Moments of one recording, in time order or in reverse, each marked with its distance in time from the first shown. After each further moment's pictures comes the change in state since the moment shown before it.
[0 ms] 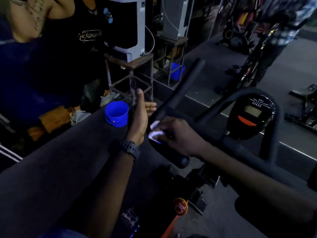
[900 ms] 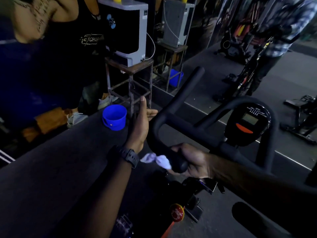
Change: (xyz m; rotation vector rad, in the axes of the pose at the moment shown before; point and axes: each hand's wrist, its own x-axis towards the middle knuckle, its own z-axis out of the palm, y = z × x) left_hand -0.011 -0.003 0.001 -0.048 -0.035 0.071; right_hand -0.019 0.016 0.020 1.517 -0.154 1.159
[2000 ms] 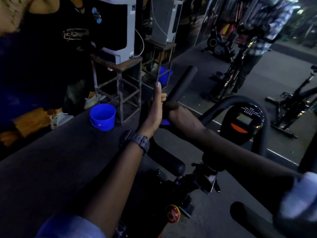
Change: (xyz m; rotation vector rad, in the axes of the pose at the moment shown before) left_hand 0.026 0.017 0.050 0.012 -0.158 0.065; right_hand -0.009 -0.078 0.025 -2.002 0.523 -1.093
